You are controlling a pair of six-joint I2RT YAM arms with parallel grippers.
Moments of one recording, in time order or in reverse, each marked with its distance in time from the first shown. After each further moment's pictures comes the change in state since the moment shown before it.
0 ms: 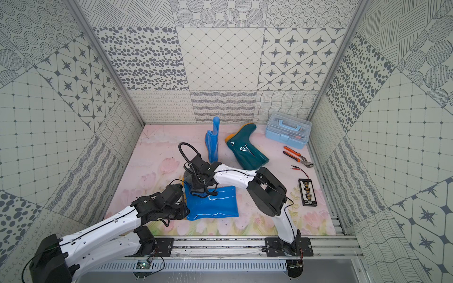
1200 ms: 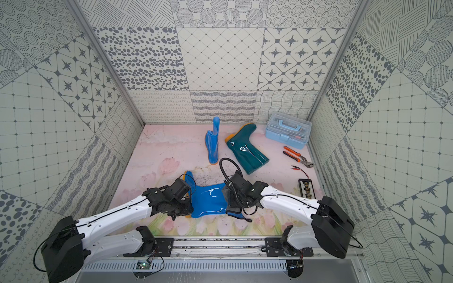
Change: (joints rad) left arm -0.004 0.199 0.108 0.006 0.040 -0.047; right arm -0.062 -0.581 -0.566 -0.077 0.008 0.167
